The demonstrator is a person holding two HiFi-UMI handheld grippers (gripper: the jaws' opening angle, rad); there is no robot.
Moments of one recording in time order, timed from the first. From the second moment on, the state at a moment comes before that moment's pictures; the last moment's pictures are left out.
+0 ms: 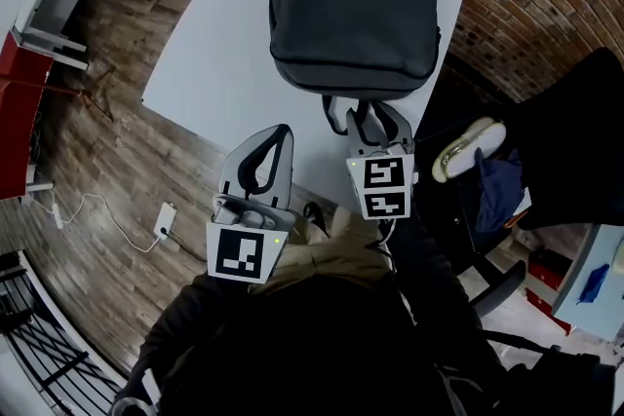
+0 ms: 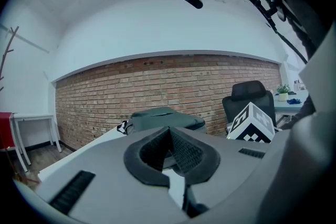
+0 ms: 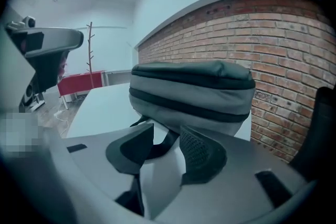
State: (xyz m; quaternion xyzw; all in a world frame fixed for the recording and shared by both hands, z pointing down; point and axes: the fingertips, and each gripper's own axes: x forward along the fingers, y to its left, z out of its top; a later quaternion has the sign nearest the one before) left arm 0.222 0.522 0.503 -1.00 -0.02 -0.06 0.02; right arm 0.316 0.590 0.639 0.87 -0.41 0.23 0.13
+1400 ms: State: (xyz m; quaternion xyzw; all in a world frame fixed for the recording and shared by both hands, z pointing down) left arm 0.224 0.478 0.486 -1.00 -0.02 -0.06 0.00; right arm 0.325 0.591 0.656 0.85 -0.38 0.35 0.10
